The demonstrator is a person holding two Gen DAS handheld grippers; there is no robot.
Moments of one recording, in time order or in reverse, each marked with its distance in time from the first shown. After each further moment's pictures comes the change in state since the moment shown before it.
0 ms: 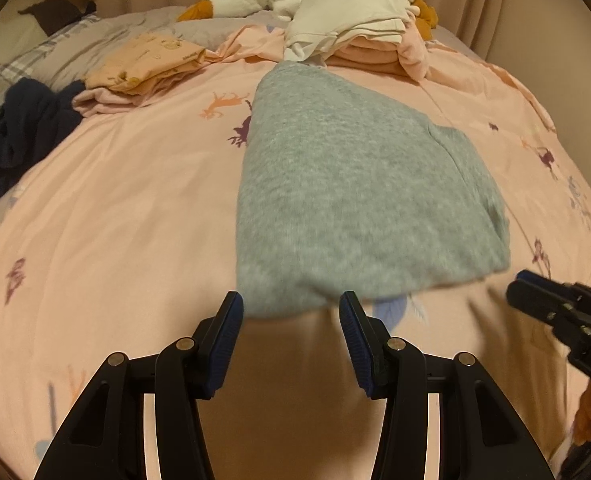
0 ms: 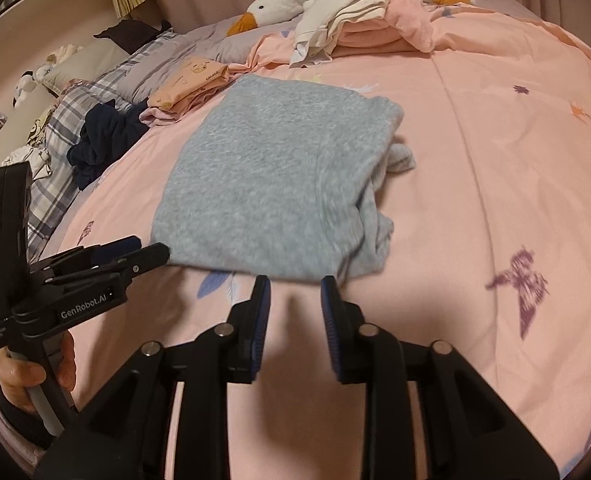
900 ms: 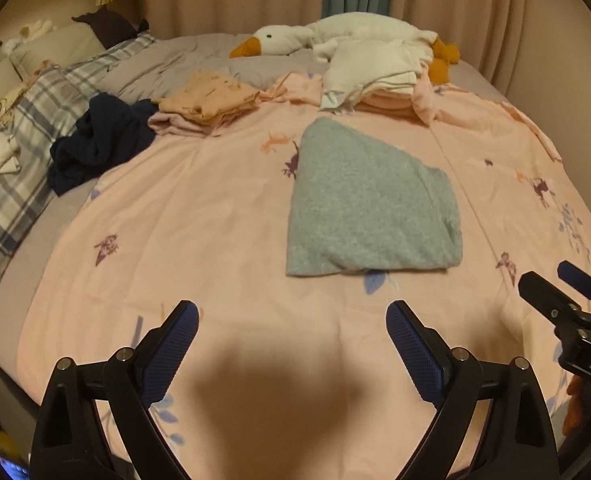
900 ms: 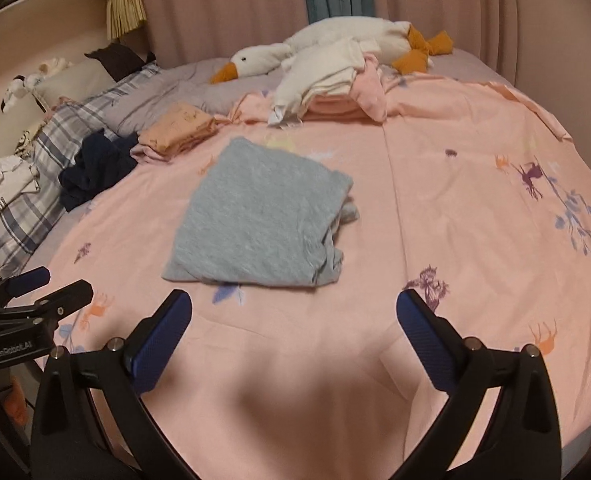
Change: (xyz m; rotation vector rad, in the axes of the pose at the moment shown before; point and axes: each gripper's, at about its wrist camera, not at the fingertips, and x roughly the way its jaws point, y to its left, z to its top) left arm -0.108 -0.005 -0.024 -0.083 -0.084 0.116; right arm -0.090 0.036 -0.009 -0.032 -0.157 -0.187
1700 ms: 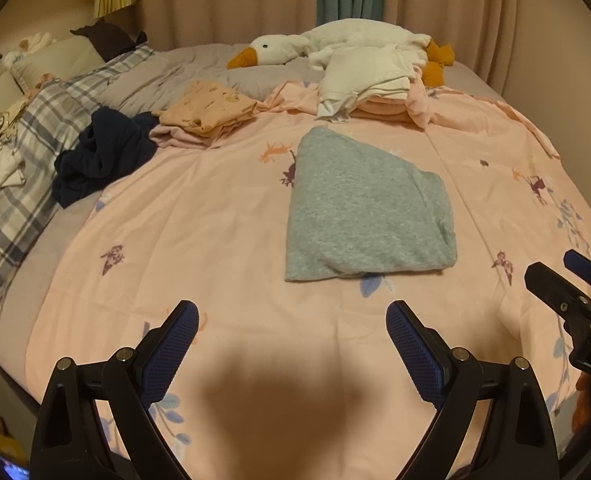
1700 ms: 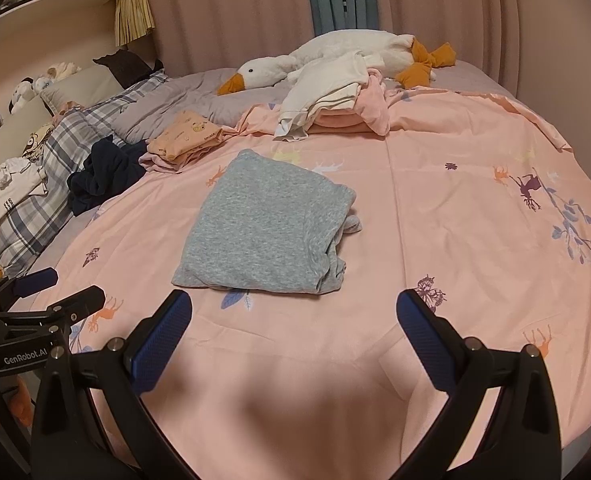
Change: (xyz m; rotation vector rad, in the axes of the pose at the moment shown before) left arm -0.016 -0.006 -0.003 0.024 -0.033 0.008; right arm -0.022 0.005 0.003 -0.014 -0.042 0.009
